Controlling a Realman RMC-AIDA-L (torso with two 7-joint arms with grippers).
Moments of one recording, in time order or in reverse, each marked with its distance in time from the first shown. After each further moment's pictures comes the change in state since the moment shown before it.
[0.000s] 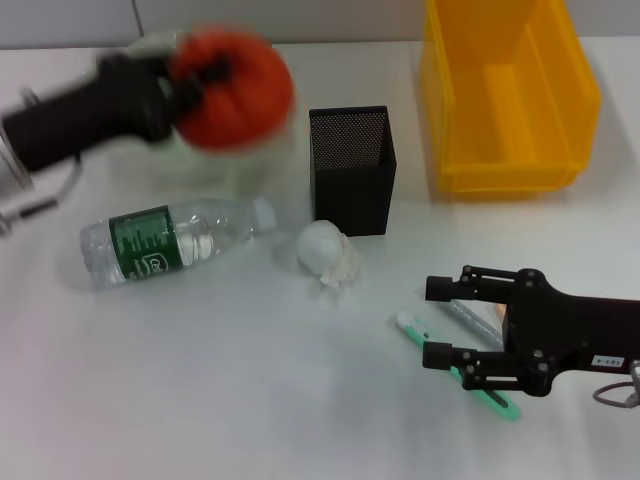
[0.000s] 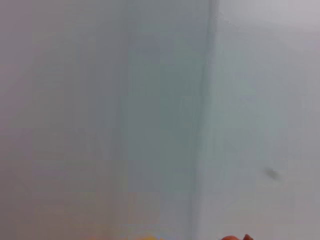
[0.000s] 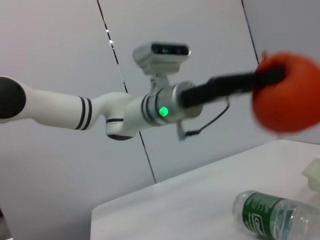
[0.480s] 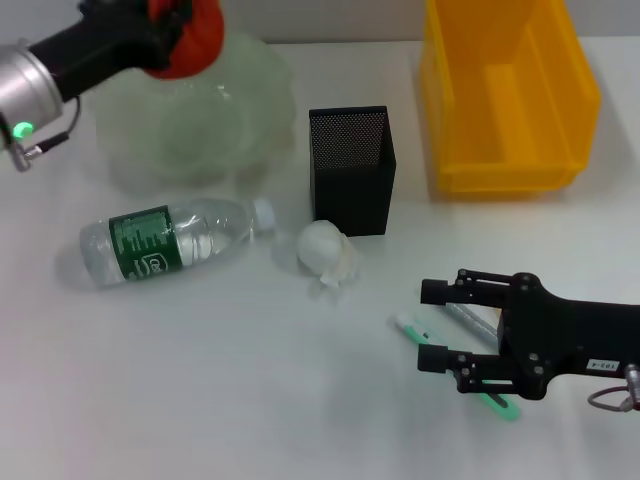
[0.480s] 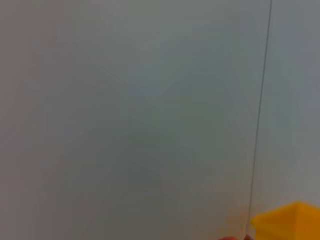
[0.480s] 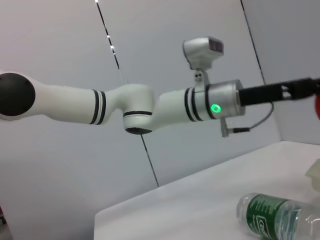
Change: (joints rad) left arm -0.095 -0.006 0.077 -0.042 -0.028 -0.456 0.061; right arm 0.004 0.001 -0.002 0.026 0.006 0.003 -0.004
